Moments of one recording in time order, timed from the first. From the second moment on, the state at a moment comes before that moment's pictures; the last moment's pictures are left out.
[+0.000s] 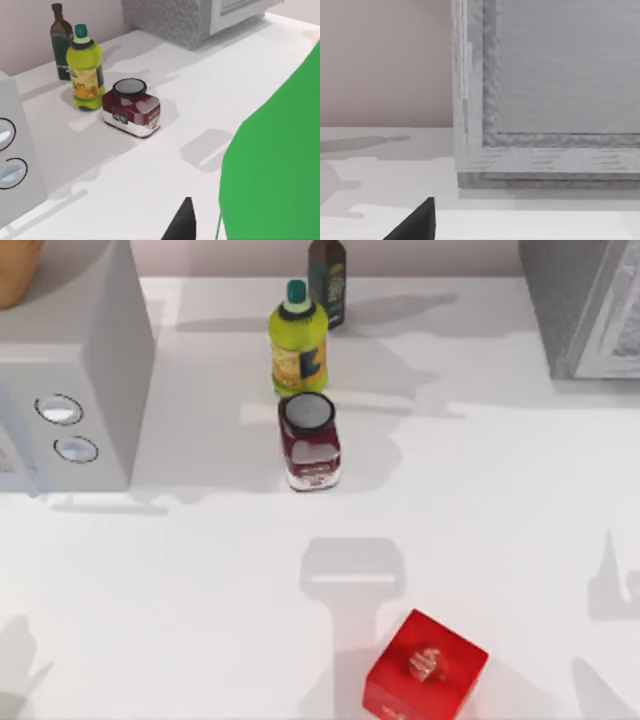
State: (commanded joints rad) left arm -1.31 -0.22 0.95 -1.40 -0.49 -0.12; right arm 0.00 0.00 0.00 0.00 0.00 0.00
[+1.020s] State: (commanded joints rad) left arm -0.69 0.59 1.40 -1.09 -0.21 -0.10; right arm 0.00 0.00 0.00 0.00 0.00 0.00
